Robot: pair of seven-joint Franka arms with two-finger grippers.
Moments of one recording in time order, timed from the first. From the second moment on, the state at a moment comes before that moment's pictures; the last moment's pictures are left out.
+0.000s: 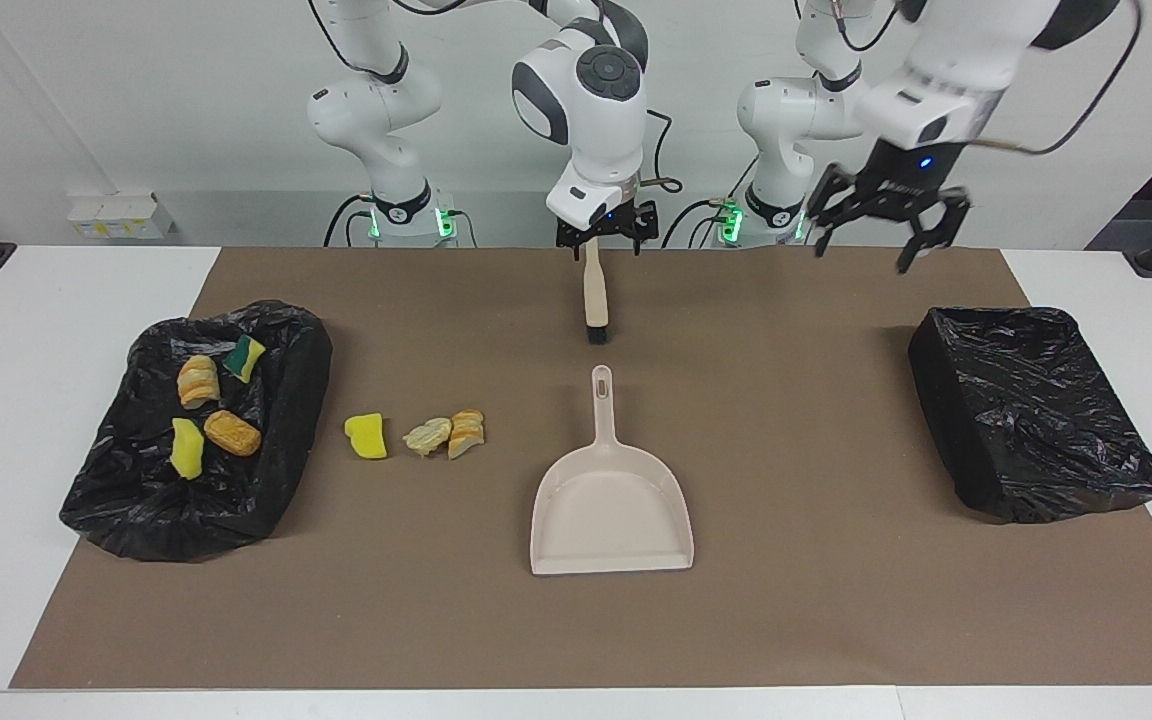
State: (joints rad) left arm -0.17 -0.01 -0.16 -1.59 -0.05 1.75 -0.05; right arm 0.61 0.02 0.19 -1.95 0.20 1.87 0.67
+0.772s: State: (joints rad) left arm -0.50 0.34 -0.16 -1.64 0.07 2.11 -0.59; right arm 0.82 -0.17 0.19 -2.43 0.30 2.17 0.76
